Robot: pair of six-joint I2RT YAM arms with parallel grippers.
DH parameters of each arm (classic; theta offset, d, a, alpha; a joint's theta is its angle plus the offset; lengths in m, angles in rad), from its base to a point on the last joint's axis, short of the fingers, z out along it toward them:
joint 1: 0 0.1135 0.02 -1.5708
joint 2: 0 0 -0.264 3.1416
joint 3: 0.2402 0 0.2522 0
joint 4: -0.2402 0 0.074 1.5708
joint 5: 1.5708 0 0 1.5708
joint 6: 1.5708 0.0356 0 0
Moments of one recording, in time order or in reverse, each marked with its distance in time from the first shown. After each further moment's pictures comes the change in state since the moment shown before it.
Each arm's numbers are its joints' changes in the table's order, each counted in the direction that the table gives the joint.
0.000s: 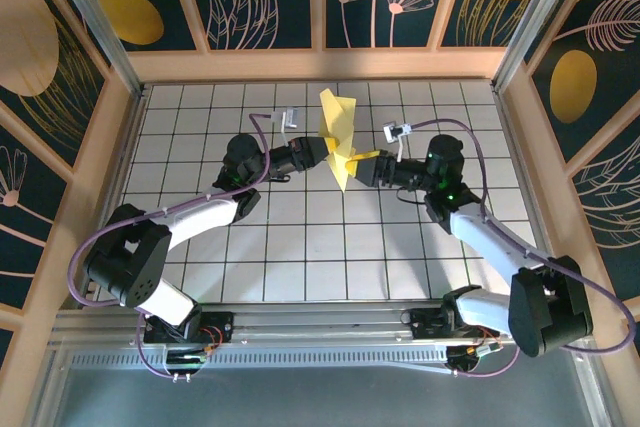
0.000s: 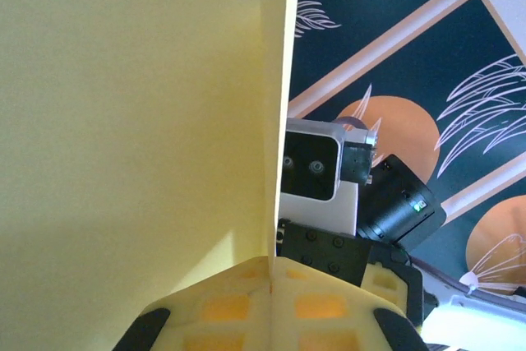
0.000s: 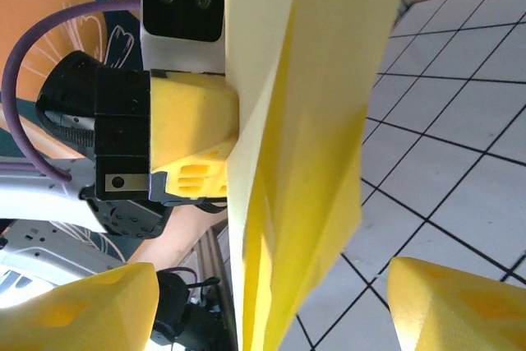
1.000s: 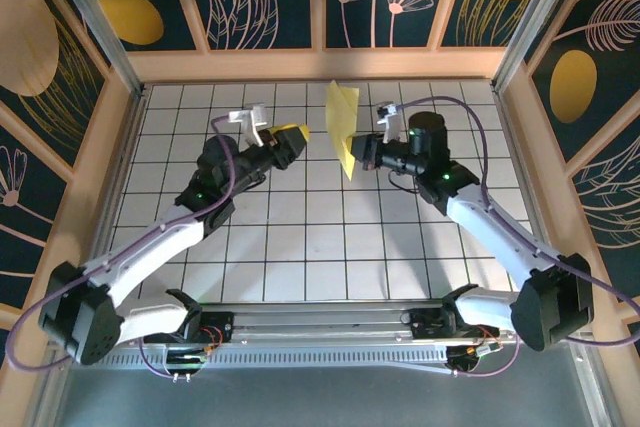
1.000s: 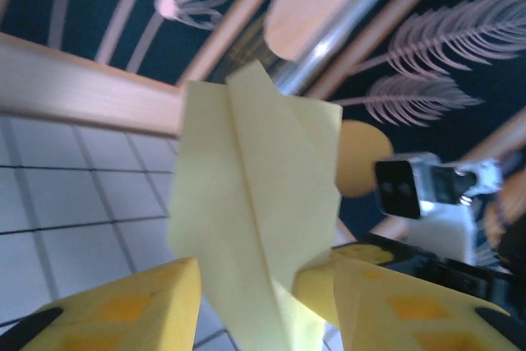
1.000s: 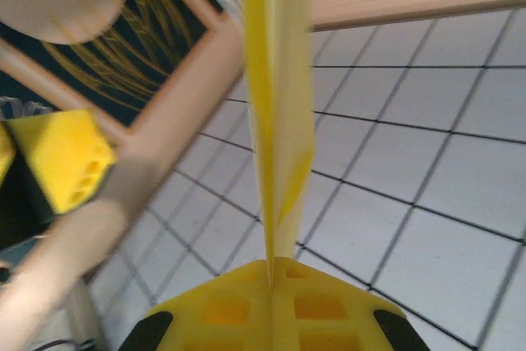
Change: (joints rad) left arm -0.007 -0.375 -0.011 -0.547 -0.520 0.378; right arm 0.147 0.027 0.326 -0.566 0.548 -0.270
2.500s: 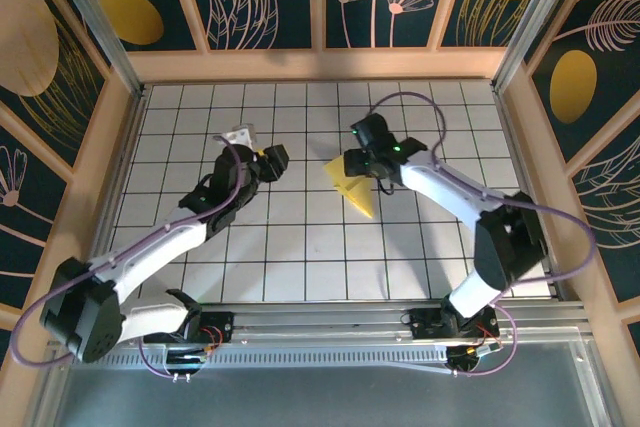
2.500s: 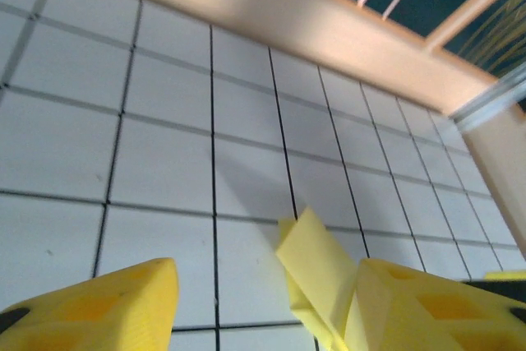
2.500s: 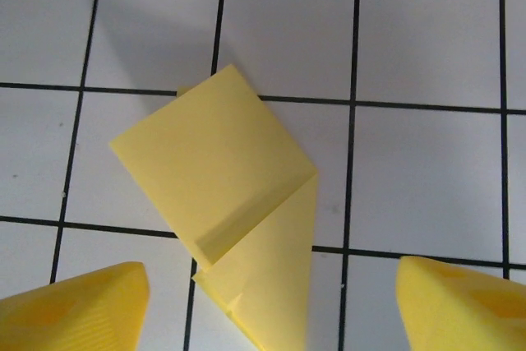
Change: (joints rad) left arm 0.000 0.085 -0.040 -0.305 -0.323 -0.004; right arm 0.072 0.314 0.175 -0.451 0.590 0.008
